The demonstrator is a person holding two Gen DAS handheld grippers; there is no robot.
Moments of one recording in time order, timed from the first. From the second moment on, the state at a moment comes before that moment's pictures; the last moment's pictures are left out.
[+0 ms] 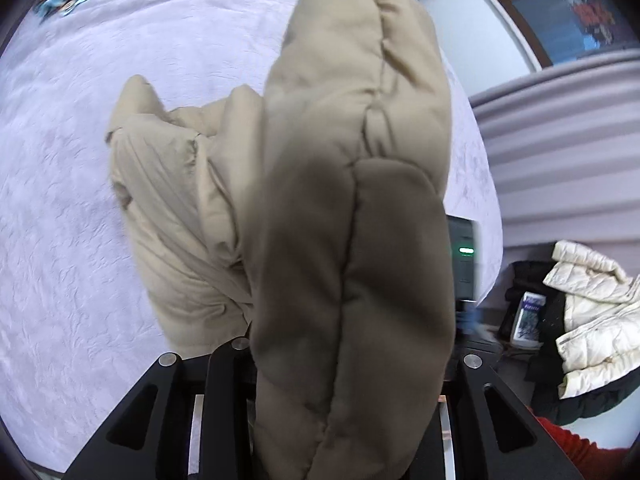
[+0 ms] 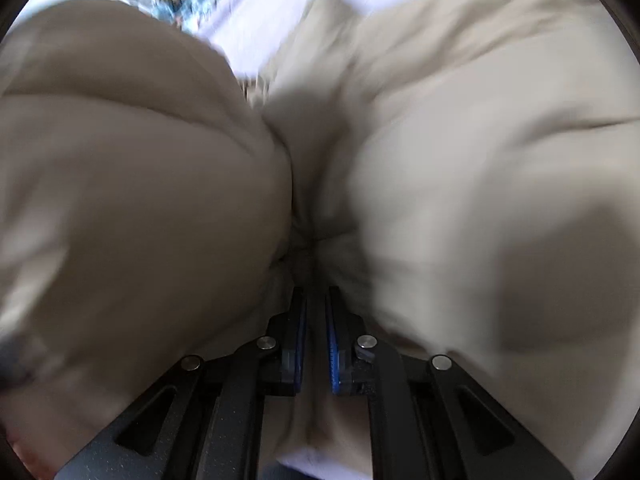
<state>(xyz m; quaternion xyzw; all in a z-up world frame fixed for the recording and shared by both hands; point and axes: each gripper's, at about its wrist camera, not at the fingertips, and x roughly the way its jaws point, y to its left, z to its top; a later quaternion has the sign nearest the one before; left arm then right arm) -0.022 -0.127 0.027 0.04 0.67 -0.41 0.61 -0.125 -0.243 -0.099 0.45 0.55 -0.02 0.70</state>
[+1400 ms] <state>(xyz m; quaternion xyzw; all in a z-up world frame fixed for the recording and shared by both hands) -0.007 -0.231 -0.056 0.16 0.51 -0.42 0.74 -0.289 -0.268 -0.007 0.38 0.47 -0.22 0.77</state>
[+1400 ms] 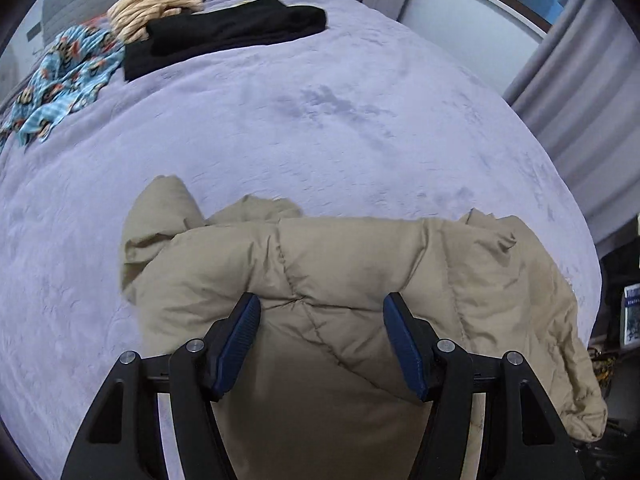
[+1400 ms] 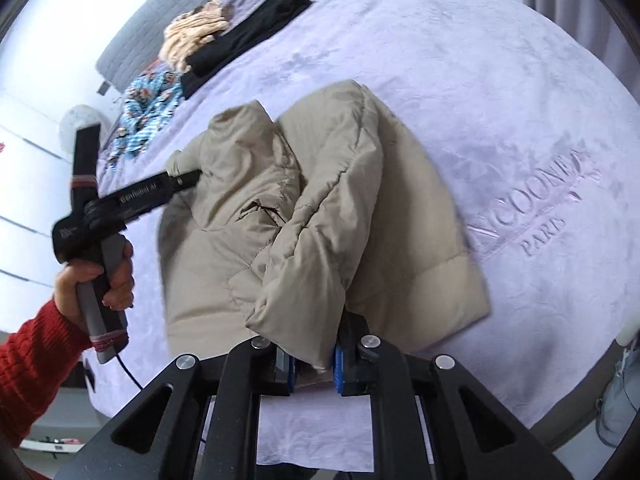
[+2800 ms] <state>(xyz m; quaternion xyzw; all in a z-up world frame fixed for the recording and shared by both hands) -0.037 -0.170 -0.051 0.14 0.58 -0.28 0.75 -0.200 -0.384 -0.079 0.41 0.53 -0.14 0.73</state>
